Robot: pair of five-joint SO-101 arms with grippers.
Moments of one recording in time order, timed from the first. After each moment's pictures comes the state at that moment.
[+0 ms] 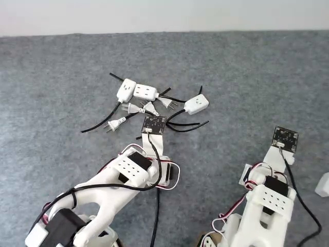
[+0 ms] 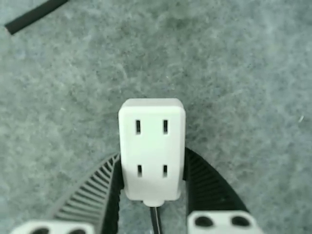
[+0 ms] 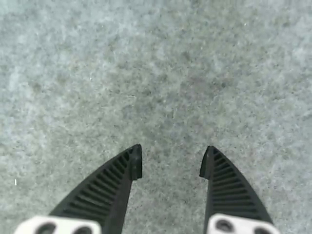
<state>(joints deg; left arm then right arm) 32.8 -11.8 55.2 46.2 33.9 25.7 -49.8 76.0 47.8 5.0</state>
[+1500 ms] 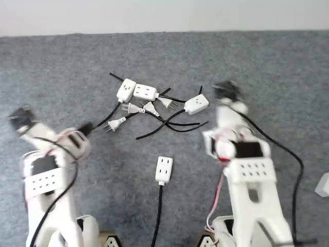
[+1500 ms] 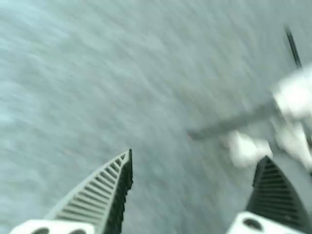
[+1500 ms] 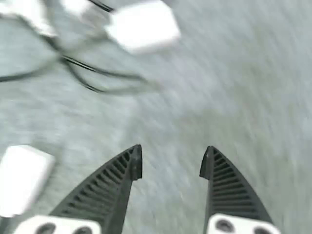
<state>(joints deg) -25.2 -39.7 63.0 46.1 28.6 -8.7 -35.4 44.2 55.8 11.0</state>
